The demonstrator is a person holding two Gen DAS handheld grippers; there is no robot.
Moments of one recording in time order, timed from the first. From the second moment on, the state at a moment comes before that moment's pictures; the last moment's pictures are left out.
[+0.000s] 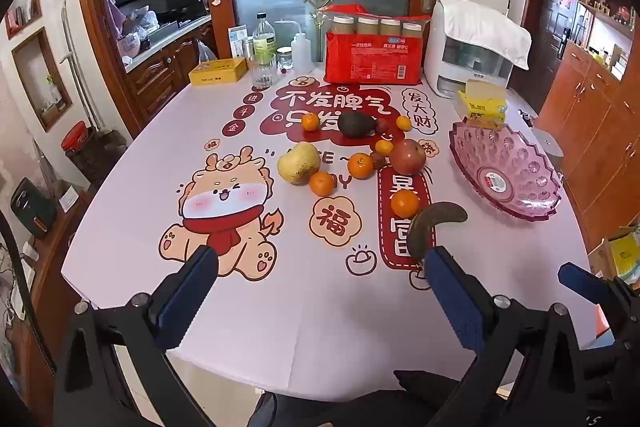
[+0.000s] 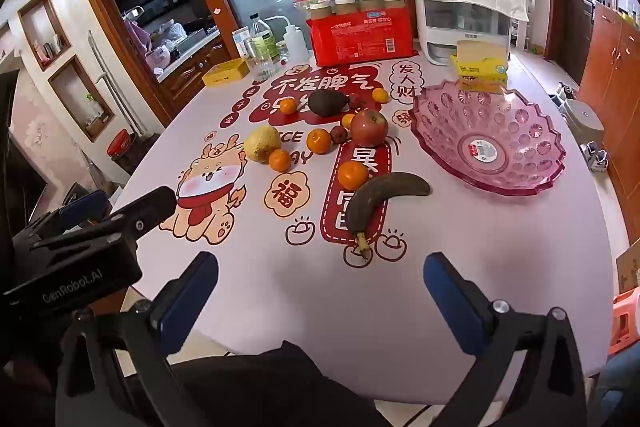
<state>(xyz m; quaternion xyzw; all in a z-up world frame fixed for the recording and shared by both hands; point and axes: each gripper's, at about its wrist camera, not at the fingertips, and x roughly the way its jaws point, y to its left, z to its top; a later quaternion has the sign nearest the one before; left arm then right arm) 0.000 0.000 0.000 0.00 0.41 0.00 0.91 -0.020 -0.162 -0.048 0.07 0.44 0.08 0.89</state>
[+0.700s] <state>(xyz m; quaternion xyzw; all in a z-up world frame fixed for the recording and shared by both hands) 0.000 0.000 0.000 0.00 0.42 0.00 0.91 -0.022 -0.156 -0.050 0.07 0.44 0.08 0.89</state>
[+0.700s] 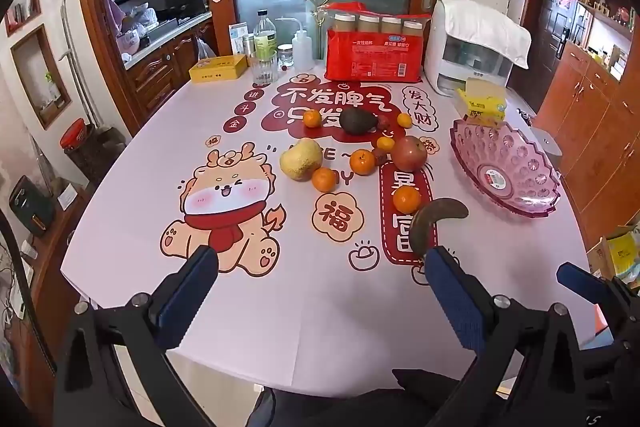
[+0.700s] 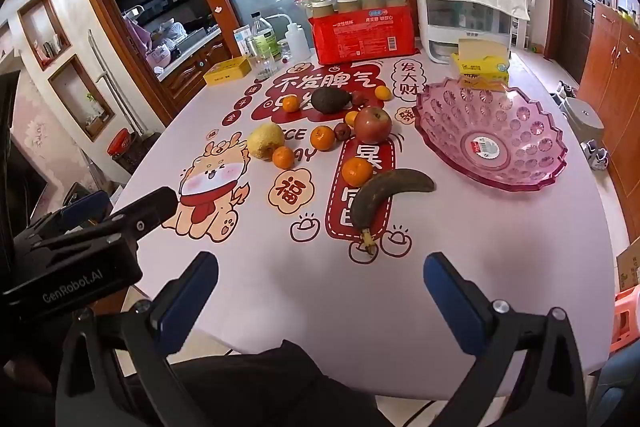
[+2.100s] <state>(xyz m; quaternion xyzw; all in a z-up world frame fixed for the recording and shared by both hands) -0.021 0.010 -0.002 0.00 0.42 0.00 0.91 -0.023 -0.142 -0.063 0.07 0.46 0.10 0.88</state>
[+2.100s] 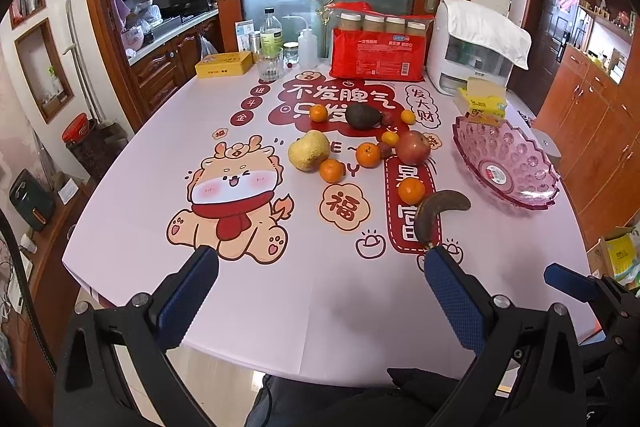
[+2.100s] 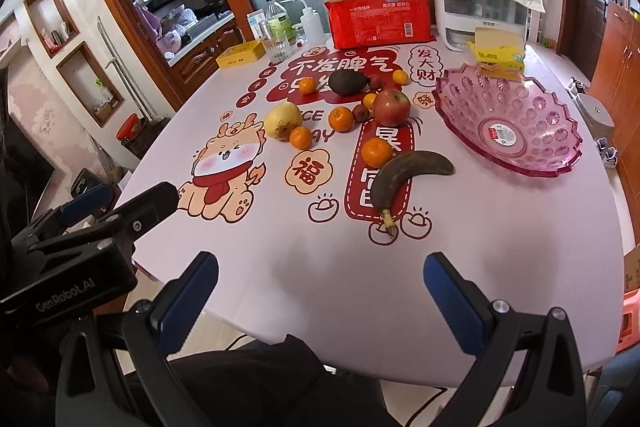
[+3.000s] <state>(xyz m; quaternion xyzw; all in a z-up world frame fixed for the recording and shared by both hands) 0.064 0.043 -0.029 0.02 0.48 -0.05 0.88 0.027 -0.138 -0.088 0.15 0.49 0.04 0.86</state>
